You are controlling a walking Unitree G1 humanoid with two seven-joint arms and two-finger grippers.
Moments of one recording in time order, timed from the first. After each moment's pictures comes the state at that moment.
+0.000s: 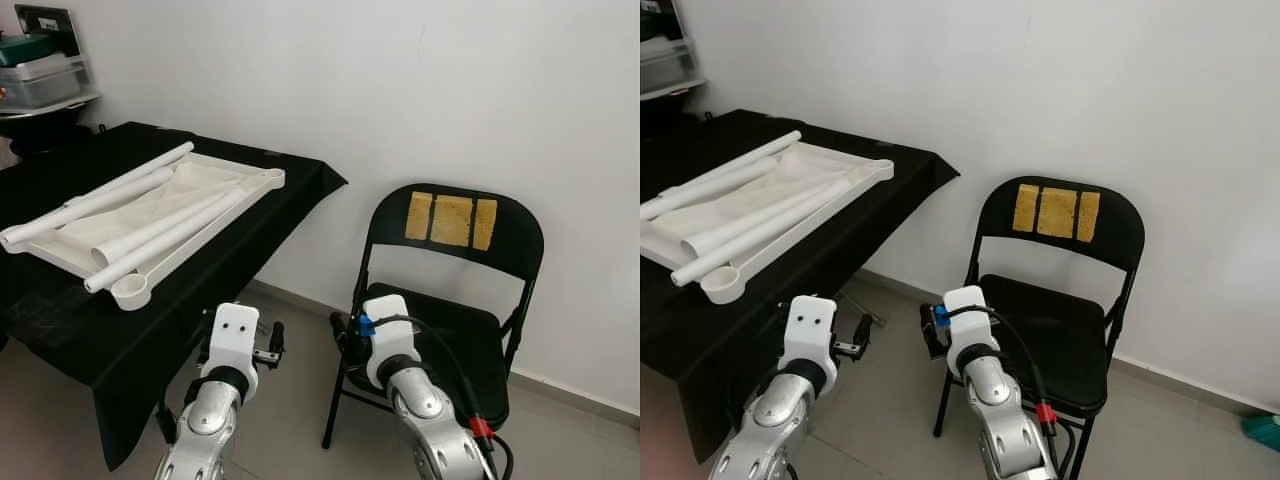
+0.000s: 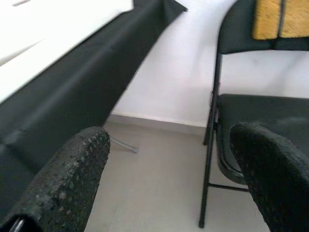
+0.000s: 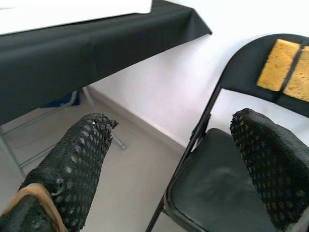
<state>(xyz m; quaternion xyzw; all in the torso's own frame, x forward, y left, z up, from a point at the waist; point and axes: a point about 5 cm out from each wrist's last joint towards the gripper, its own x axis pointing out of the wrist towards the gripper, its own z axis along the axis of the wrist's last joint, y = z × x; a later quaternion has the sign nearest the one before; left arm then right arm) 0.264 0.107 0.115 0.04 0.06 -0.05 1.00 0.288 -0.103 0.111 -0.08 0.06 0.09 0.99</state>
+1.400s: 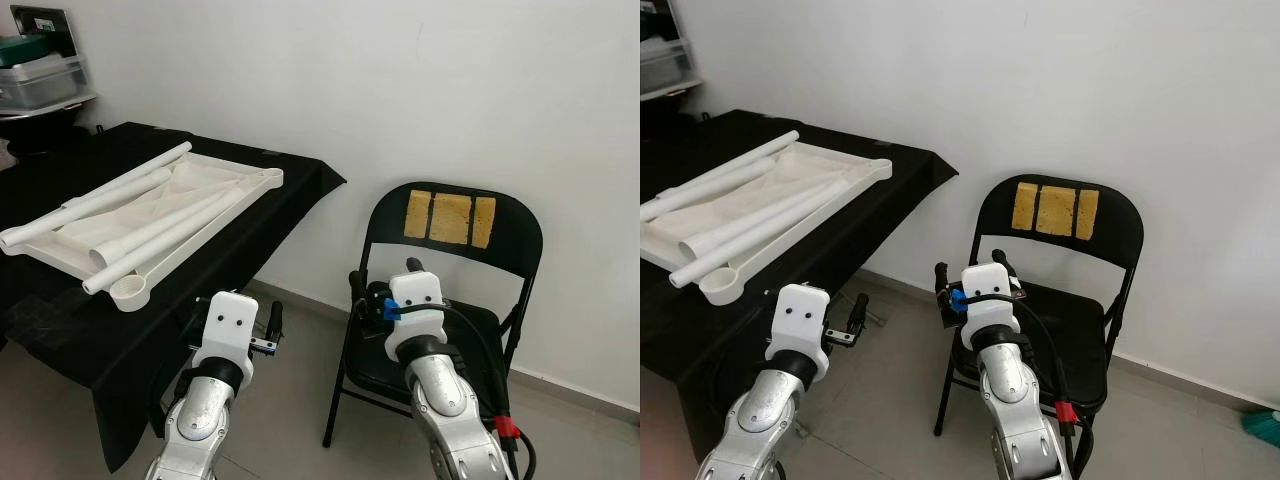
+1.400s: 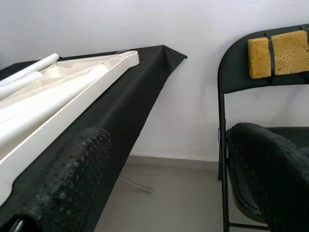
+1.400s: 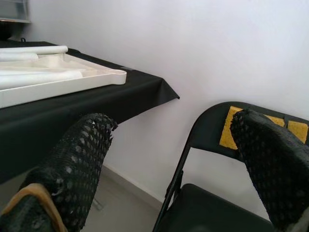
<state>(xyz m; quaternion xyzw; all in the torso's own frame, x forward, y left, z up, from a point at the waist) 0.255 0.116 0.148 0.07 -0.04 -0.04 1.00 0.280 -0.107 0.157 -0.08 -0.07 0.06 0.99</state>
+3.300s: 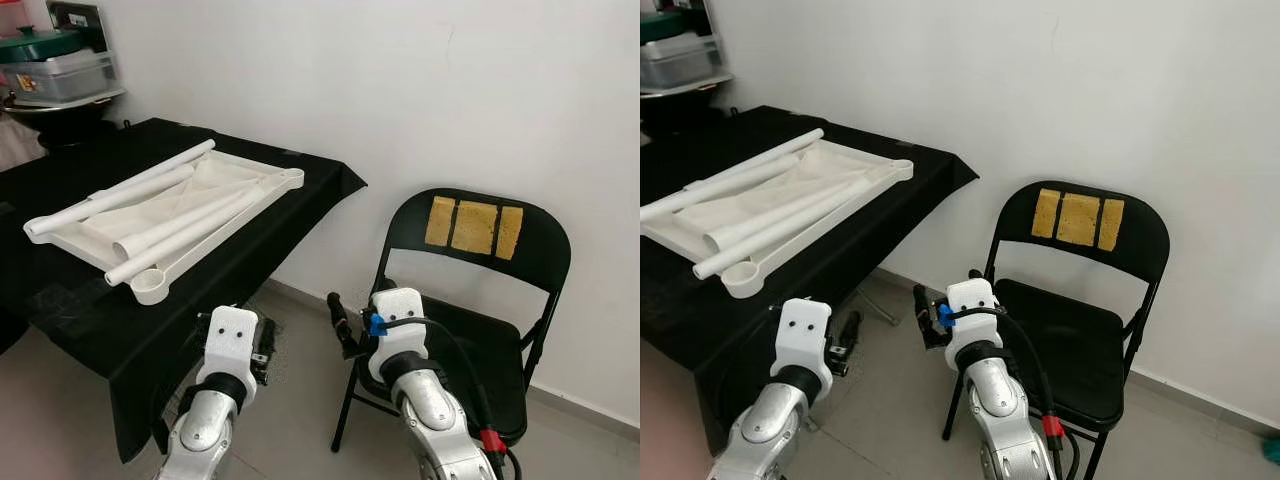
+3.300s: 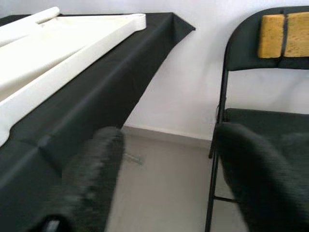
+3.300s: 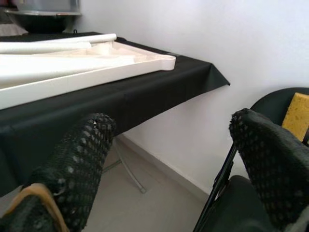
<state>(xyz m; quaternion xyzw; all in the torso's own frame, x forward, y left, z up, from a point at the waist) 0.248 0.108 0.130 0.03 0.02 -0.05 1.00 0.270 -0.095 0.142 -0.04 -0.03 0.12 0.99</state>
